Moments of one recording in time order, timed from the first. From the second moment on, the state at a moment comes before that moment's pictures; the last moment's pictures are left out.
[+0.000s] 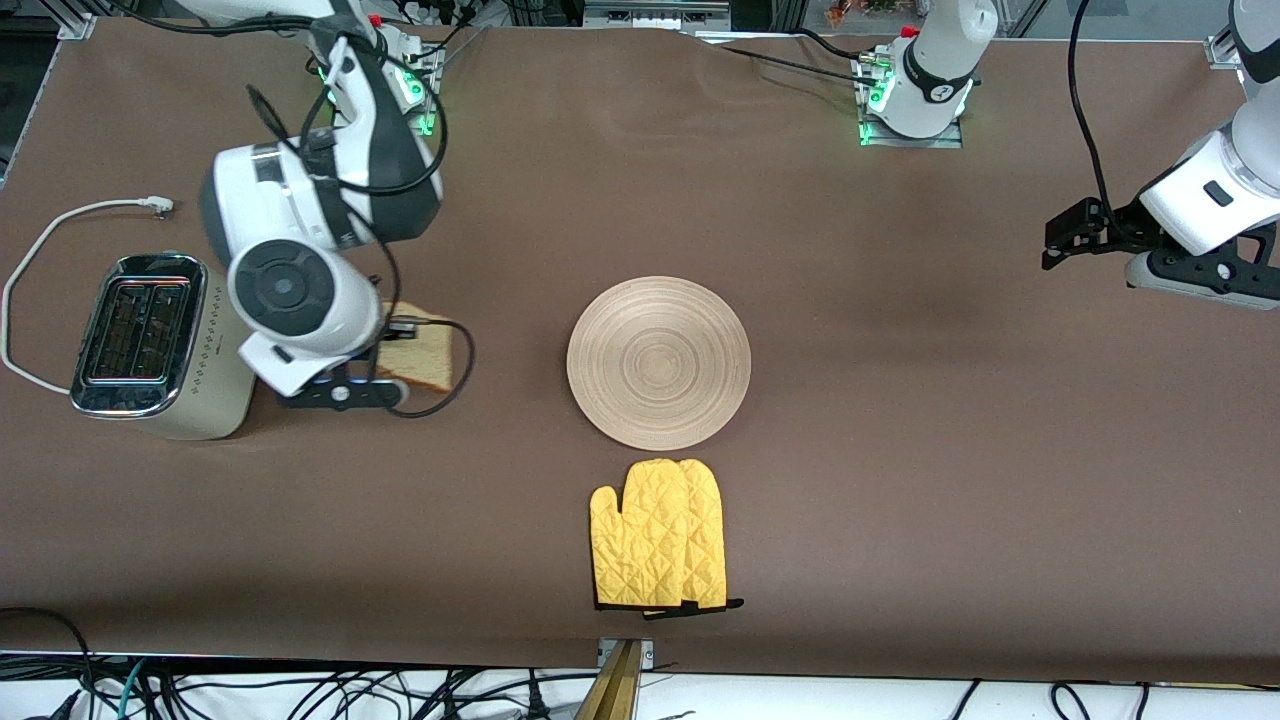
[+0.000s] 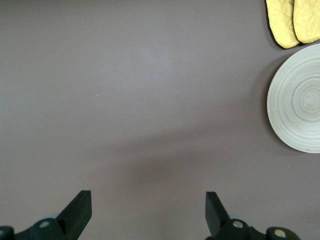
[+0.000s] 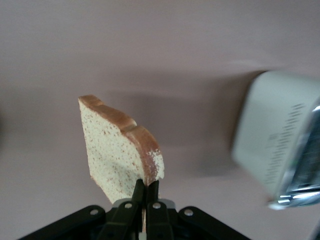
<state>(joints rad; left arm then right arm) -0.08 0.01 0.04 -1.67 -0.03 1.65 0.14 0.54 0.52 -0.29 -1.28 -0.10 1.47 0.16</state>
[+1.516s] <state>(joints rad) -0.08 0.01 0.04 -1.67 -0.03 1.65 0.14 0.32 0.36 -0.42 -1.51 -0.50 1.57 -0.09</state>
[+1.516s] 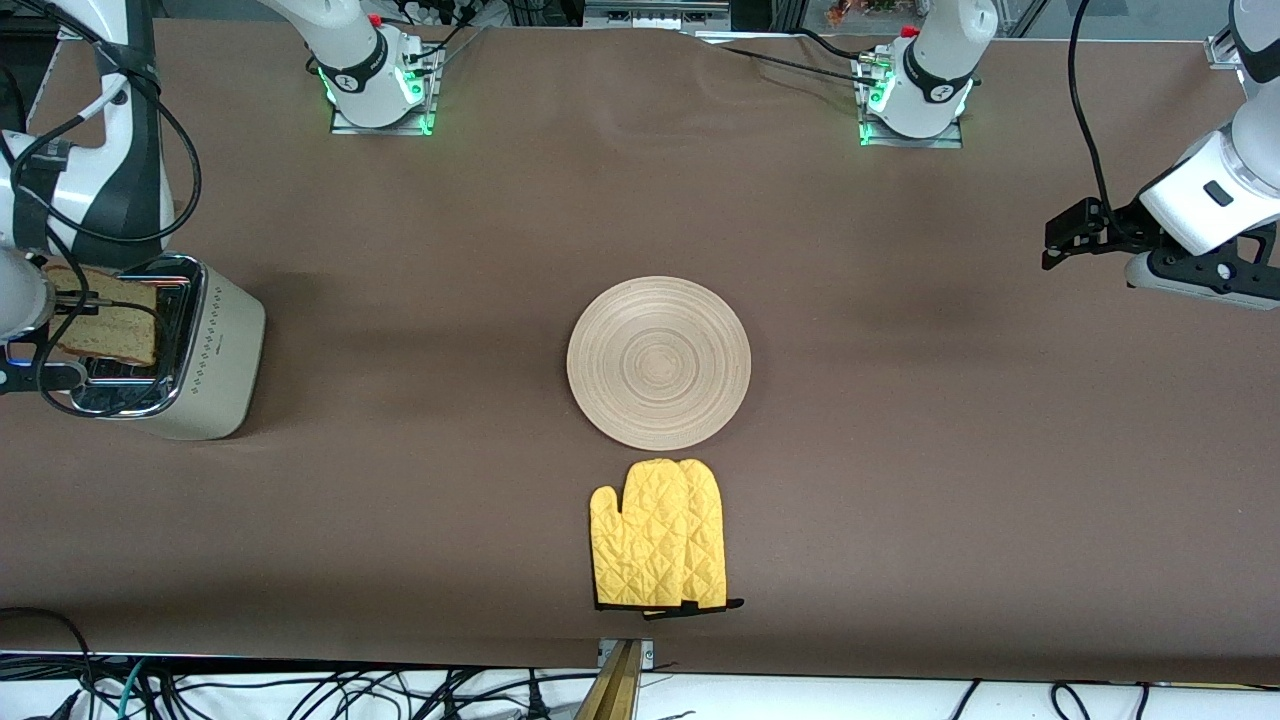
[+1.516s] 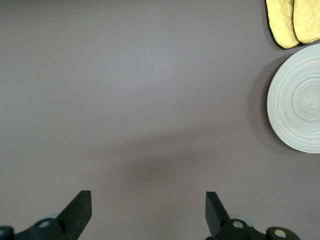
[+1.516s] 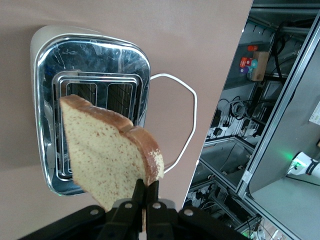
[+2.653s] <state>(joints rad) -0.08 0.01 0.04 -1.67 -0.03 1.65 0.14 0.32 0.36 -0.42 -1.57 -0.58 1.57 -0.06</state>
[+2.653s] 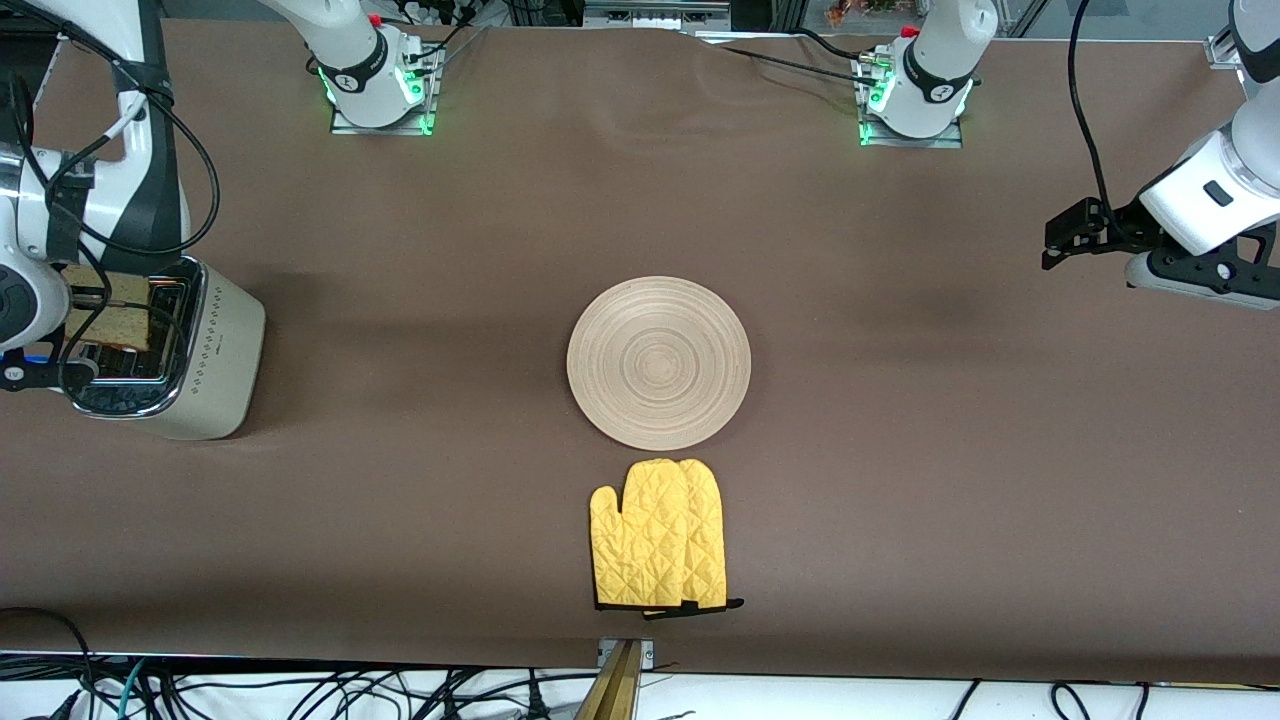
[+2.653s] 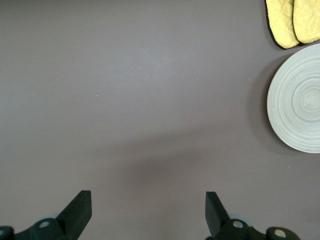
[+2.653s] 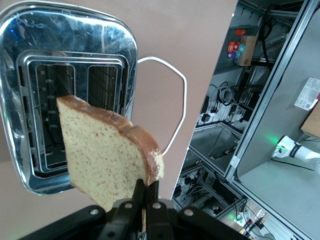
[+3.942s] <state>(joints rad) -0.08 0.02 0.04 -1.66 -0.01 1.65 0.14 0.32 0.42 -0.41 -1.60 -0.58 1.67 0.04</state>
